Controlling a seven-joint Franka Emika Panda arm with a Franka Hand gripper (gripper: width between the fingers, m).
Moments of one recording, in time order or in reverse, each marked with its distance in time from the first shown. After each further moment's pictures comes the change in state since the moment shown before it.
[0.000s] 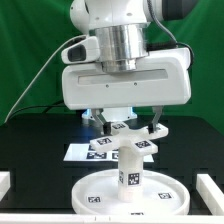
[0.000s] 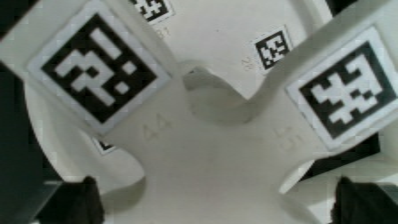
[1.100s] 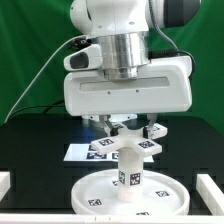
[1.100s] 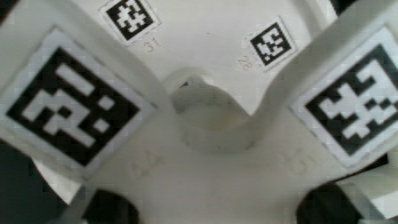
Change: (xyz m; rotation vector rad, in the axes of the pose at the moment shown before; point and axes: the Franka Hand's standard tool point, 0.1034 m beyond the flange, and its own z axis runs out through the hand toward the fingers) arm -0.001 0.000 0.010 -0.005 -0.002 -0.010
